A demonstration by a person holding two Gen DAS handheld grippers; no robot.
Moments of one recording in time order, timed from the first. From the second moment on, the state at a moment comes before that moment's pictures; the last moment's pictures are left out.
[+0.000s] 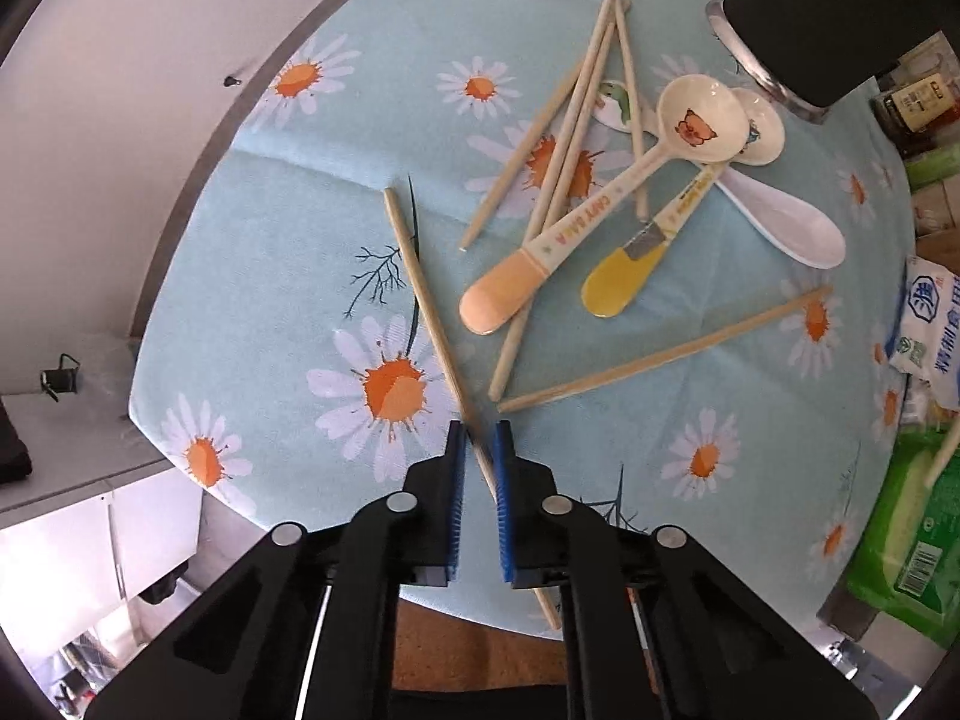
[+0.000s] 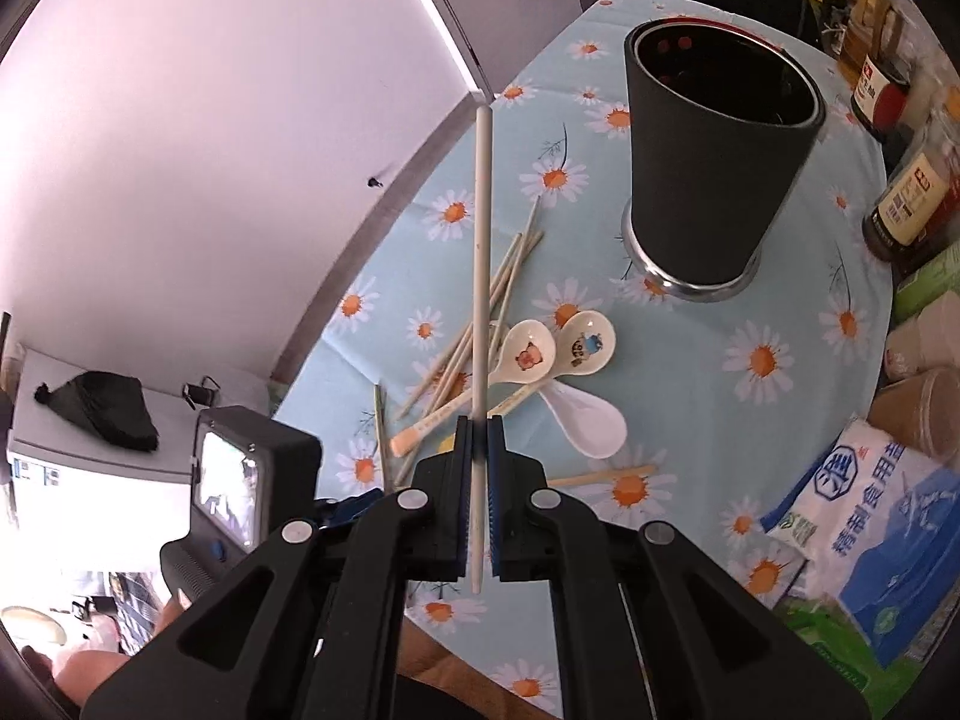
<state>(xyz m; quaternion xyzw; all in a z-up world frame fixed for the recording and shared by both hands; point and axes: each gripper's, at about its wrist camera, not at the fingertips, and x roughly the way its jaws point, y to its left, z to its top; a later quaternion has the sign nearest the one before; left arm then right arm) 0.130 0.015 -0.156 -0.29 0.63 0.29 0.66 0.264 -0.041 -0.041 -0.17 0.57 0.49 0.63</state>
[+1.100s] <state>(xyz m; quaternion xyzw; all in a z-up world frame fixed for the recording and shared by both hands) 0.189 0.091 -0.037 -0.28 0.50 0.12 0.81 0.266 -0.041 -0.014 -0.09 0.53 0.48 0.69</state>
